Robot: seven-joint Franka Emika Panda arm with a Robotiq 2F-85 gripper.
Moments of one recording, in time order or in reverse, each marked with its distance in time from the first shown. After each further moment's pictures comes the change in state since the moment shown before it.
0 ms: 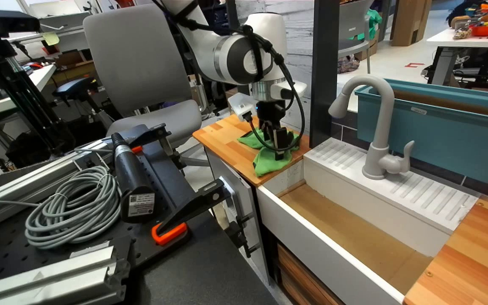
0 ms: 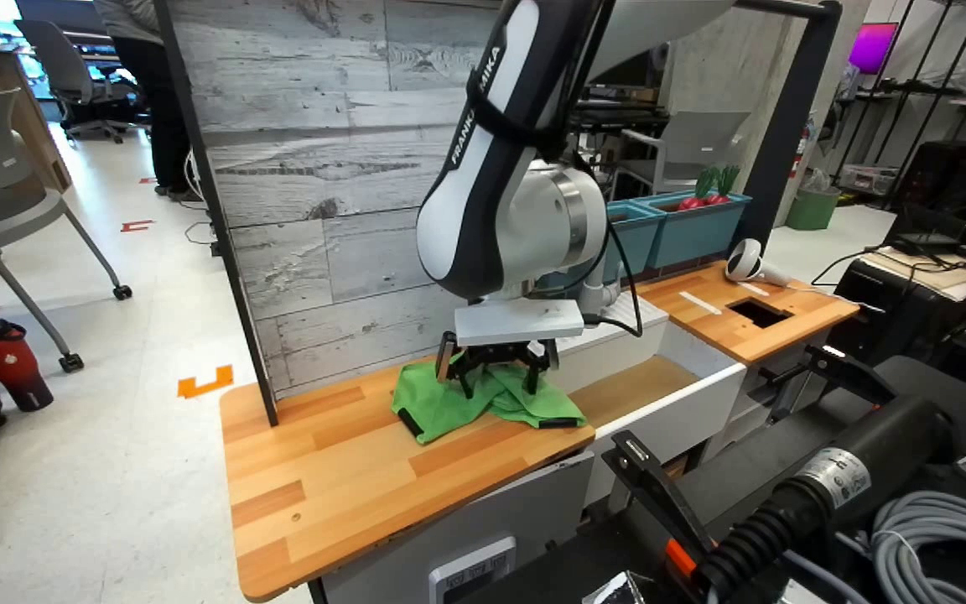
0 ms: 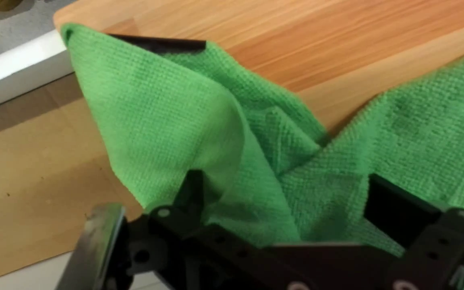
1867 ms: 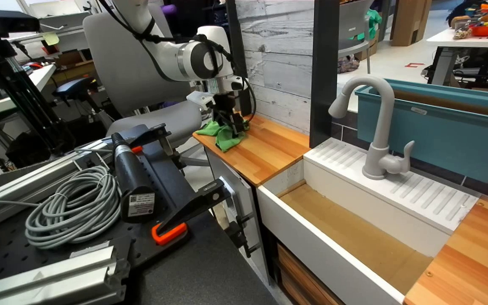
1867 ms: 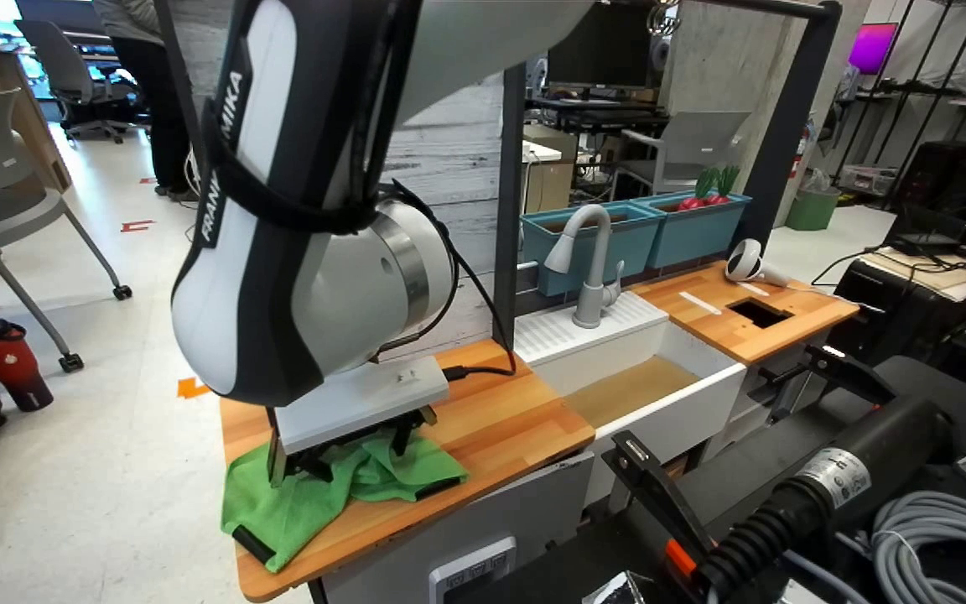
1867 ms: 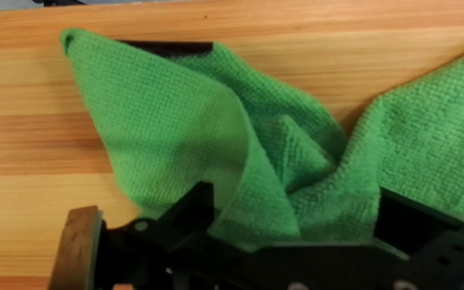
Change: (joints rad) arm 0.291 0.074 0.017 0.142 -0.042 -0.089 0.002
